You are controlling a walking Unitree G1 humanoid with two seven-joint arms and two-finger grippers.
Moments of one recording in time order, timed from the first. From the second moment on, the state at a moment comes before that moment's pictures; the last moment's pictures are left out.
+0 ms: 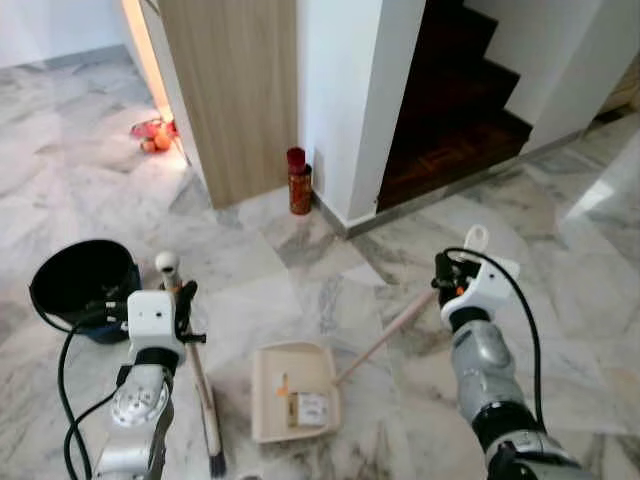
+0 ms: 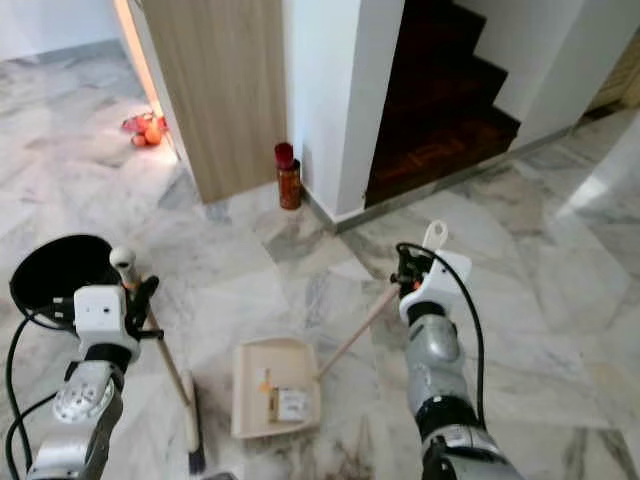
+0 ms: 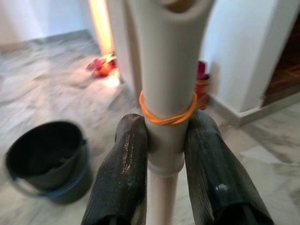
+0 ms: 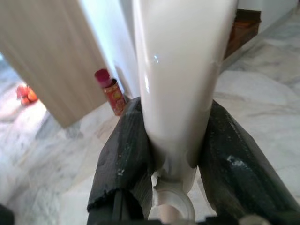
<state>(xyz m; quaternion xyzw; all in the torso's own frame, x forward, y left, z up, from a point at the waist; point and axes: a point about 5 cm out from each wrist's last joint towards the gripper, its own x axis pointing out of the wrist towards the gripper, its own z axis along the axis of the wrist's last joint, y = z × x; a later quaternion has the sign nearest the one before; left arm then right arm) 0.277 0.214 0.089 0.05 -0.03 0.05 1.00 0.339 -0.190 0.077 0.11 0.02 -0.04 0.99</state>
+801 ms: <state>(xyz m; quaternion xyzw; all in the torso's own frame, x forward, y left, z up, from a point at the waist) 0.278 0.207 0.093 0.06 -0.03 0.04 1.00 0.336 -0.179 0.072 0.13 0.03 -0.03 0.99</state>
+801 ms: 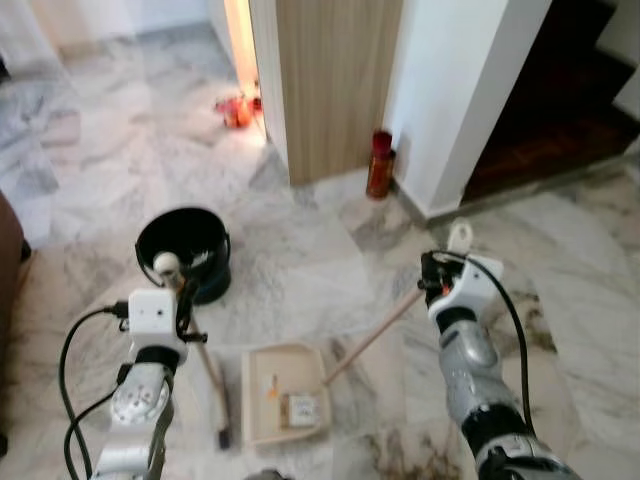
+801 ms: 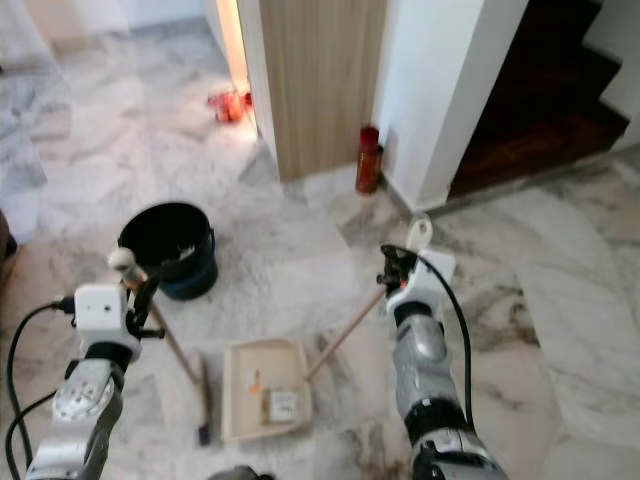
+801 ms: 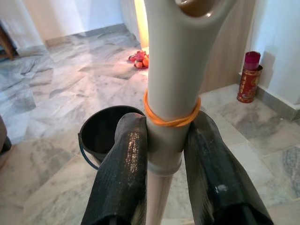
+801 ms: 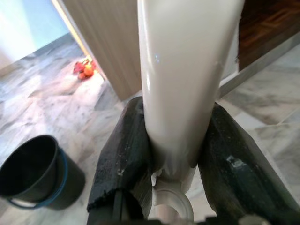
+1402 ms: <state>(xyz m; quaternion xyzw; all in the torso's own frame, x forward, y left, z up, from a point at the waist) 0.278 0.212 0.092 0.07 -0.02 0.03 1.00 0.337 -0.173 0.075 0.12 0.02 -0.02 0.99</state>
